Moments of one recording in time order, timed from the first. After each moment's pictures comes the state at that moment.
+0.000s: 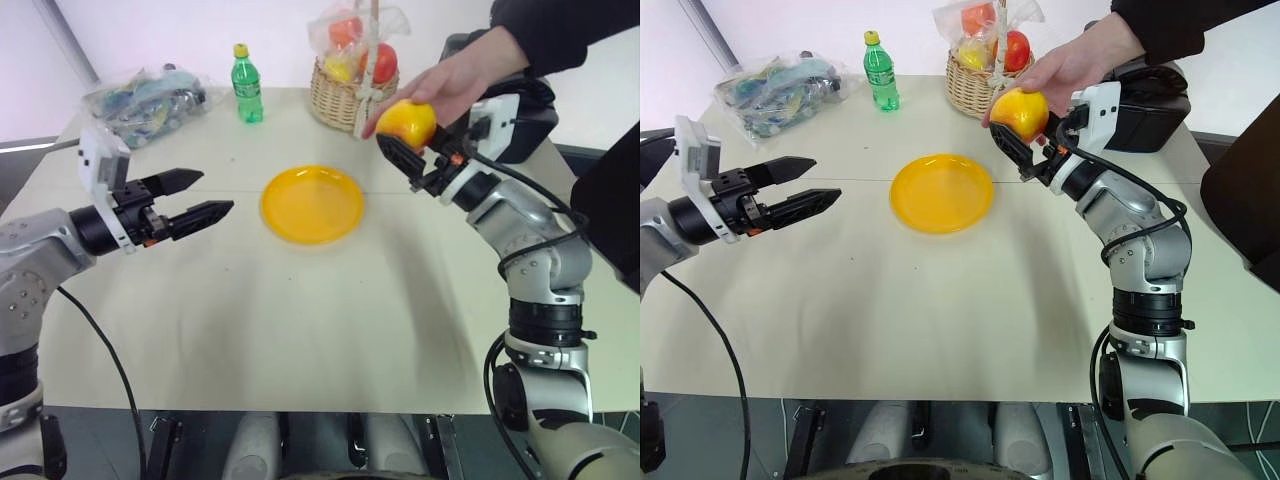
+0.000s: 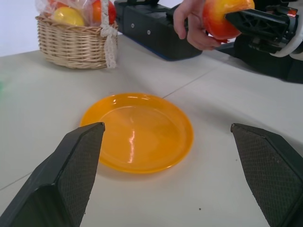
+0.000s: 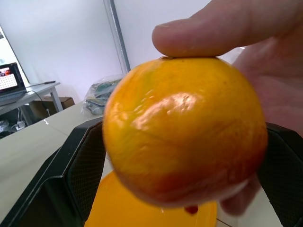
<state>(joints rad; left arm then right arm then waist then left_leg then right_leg) -0.37 0.86 0.36 -0.28 -0.86 0.80 -0.78 -0.68 -0.39 -0.18 -0.08 0.60 0.62 0.47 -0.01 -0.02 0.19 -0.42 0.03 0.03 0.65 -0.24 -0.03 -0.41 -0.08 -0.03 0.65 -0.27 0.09</state>
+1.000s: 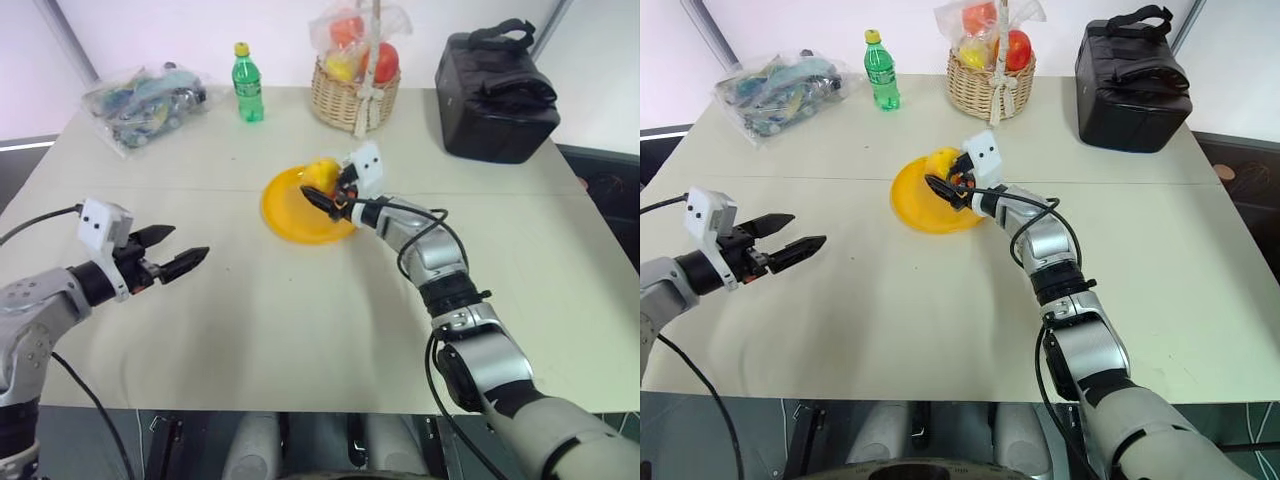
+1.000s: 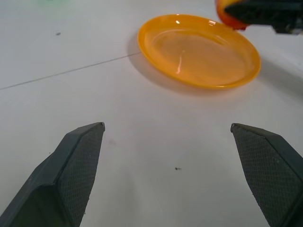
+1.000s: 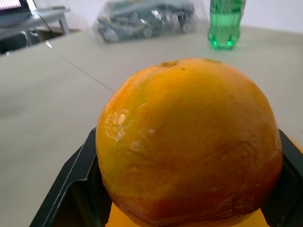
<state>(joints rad) -0.08 0.80 0.40 -0.31 -0.69 0.71 -0.70 -0.87 -0.15 0.10 0.59 0.22 0.22 0.56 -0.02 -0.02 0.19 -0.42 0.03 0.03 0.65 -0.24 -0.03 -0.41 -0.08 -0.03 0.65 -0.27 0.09</state>
